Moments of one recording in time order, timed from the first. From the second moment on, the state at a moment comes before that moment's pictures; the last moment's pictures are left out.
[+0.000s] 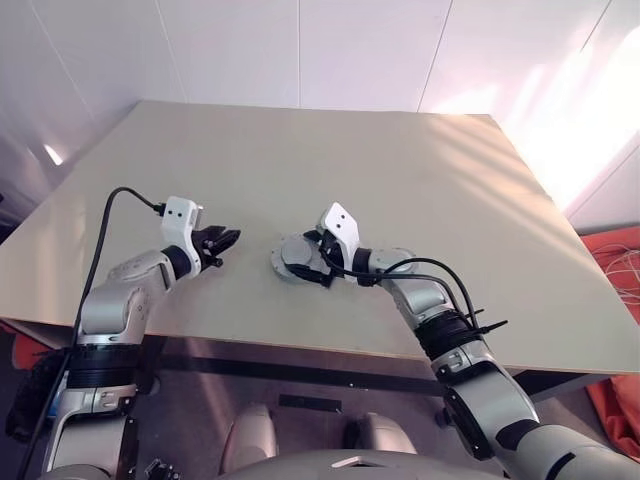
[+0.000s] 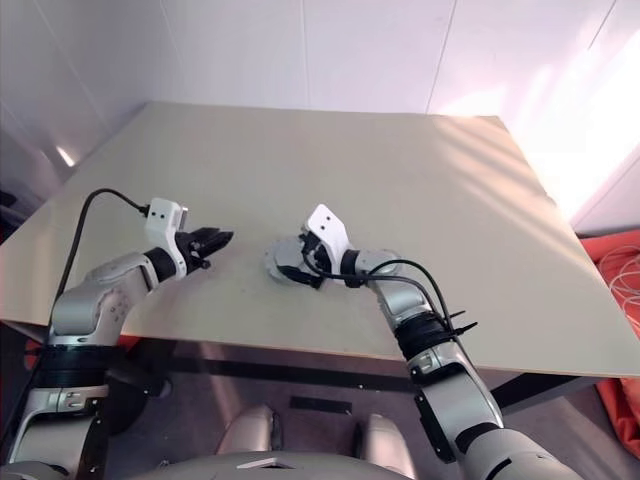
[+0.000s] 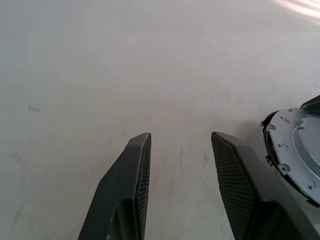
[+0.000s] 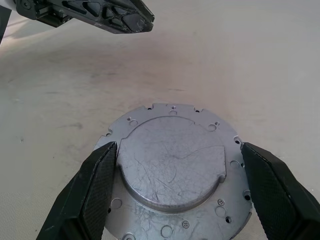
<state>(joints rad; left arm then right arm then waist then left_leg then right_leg) -0.34 0.47 0.16 0.02 -0.41 0.68 -0.54 -0.58 -0.16 0.27 0.46 0.06 0.13 0.83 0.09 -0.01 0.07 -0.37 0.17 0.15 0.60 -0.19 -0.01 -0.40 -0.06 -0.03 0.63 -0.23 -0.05</state>
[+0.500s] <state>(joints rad) -0.34 0.47 0.16 0.01 -0.41 0.68 -0.54 -0.59 -0.15 0.27 0.49 0.05 0.09 0.82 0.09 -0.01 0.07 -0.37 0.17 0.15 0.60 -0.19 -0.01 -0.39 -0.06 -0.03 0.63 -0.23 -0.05</state>
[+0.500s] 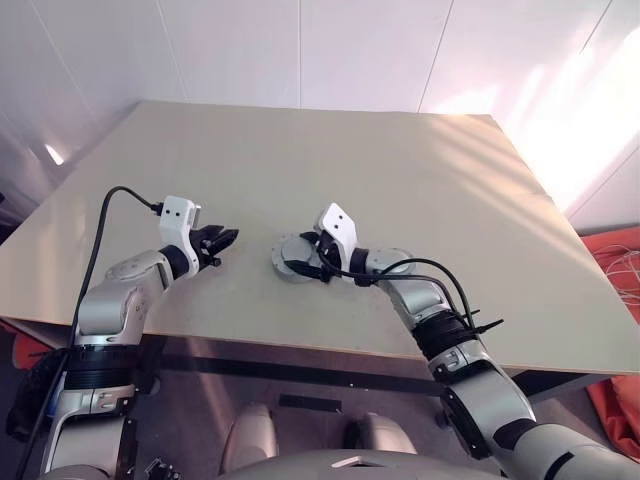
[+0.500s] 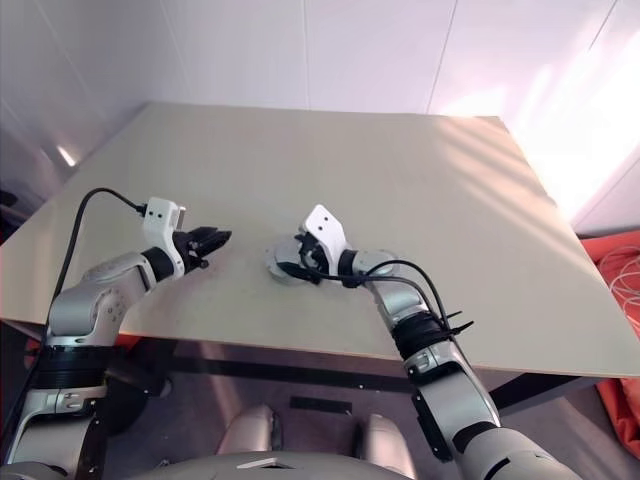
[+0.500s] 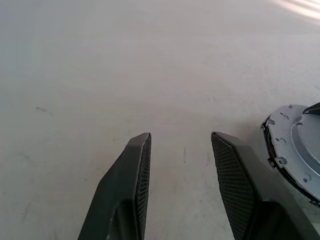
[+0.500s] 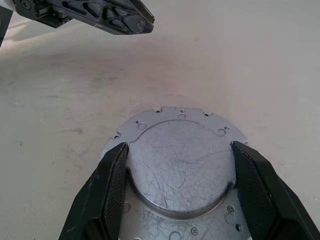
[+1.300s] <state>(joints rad) -0.34 0.47 0.17 0.00 -0.41 0.68 -0.53 -0.65 -0.15 0.28 0.58 0.03 0.08 0.85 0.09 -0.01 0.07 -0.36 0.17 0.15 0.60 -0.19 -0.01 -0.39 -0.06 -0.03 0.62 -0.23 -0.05</state>
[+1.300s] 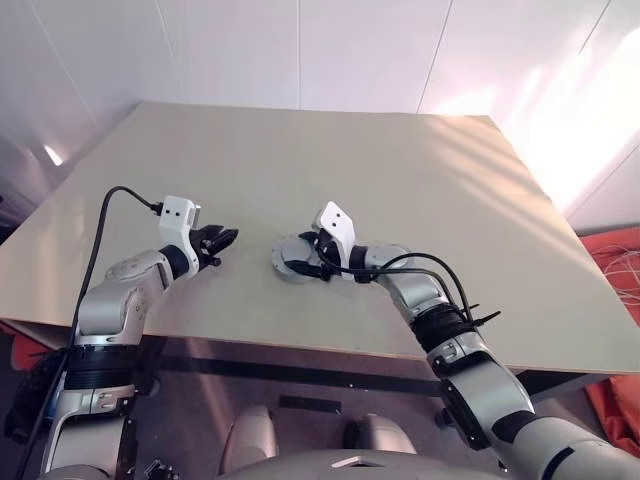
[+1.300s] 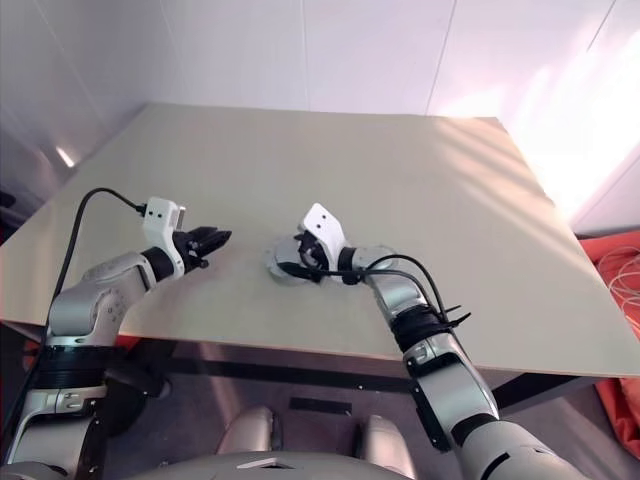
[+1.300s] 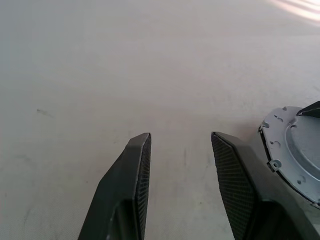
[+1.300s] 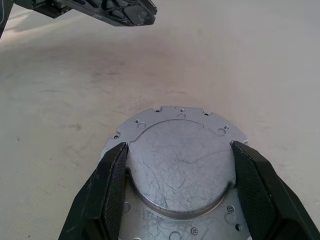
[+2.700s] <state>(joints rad) -0.57 0.19 0.15 0.28 -0.61 0.97 -0.45 -0.67 -0.17 0.31 0.61 0.03 0.08 0.84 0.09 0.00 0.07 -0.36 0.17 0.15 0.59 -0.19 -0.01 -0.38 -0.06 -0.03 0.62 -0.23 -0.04</state>
